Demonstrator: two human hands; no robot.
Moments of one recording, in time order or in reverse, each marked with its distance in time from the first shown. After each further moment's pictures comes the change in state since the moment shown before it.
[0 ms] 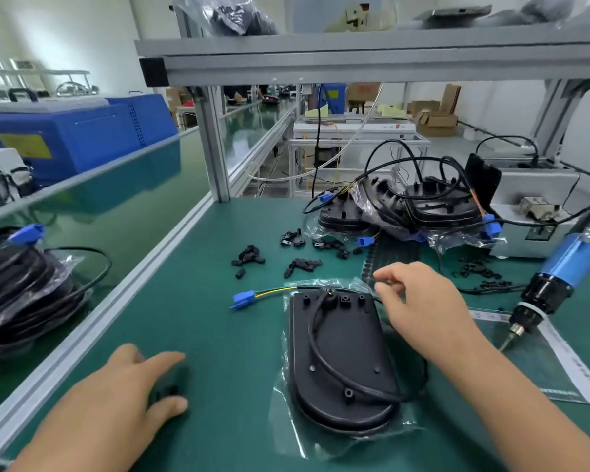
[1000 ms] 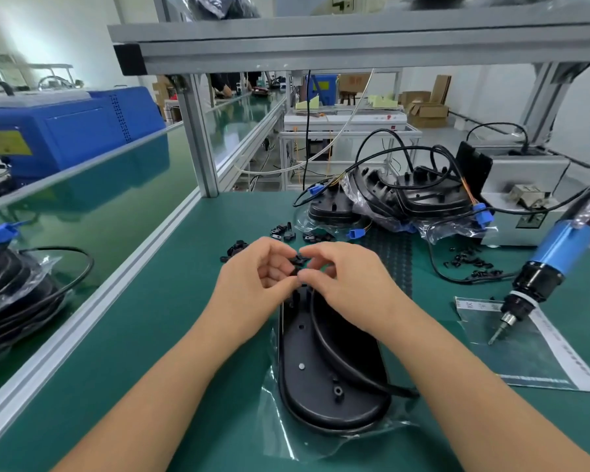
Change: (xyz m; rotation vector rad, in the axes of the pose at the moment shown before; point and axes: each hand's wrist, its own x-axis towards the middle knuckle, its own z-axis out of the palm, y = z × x) left_hand 0.097 0.122 -0.016 -1.147 0.270 0.409; right_hand 0.024 -0.052 0.014 0.247 -0.201 -0.154
